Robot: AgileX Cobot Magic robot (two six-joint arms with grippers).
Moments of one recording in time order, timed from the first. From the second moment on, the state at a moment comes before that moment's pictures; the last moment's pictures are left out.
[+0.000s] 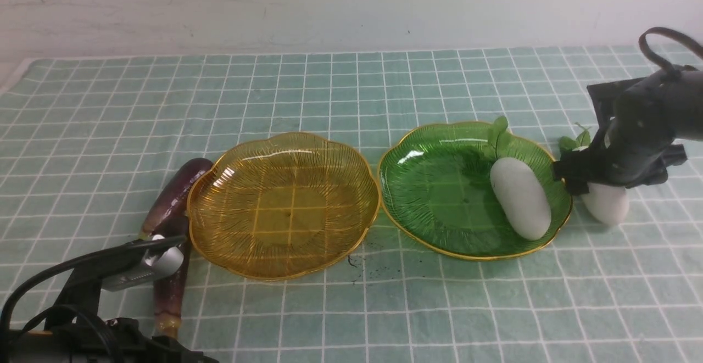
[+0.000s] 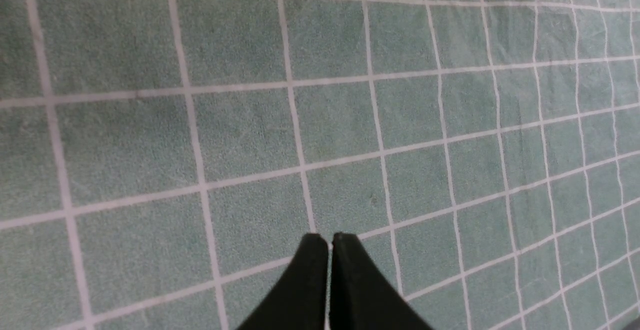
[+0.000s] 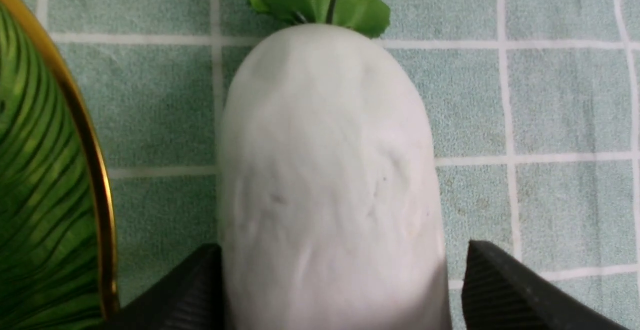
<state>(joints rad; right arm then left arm) 0.11 2.02 -1.34 -0.42 0.67 0.41 -0.04 1.07 -0.39 -0.92 0.73 0.61</state>
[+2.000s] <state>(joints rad) 0.35 1.89 -1.61 0.04 1.14 0.00 -0.04 1.07 -0.39 -0.92 0.71 0.62</state>
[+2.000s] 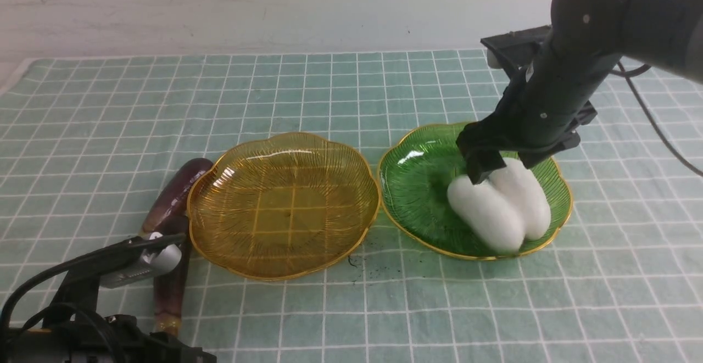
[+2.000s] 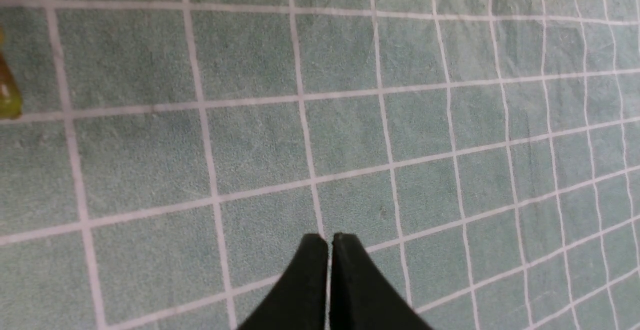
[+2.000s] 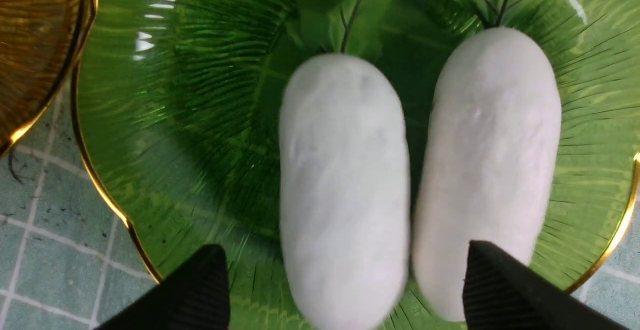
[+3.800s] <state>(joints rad) 0.35 0.88 -0.82 0.11 1.03 -0.13 -0.04 1.45 -0.76 -0.25 0.63 -0.13</state>
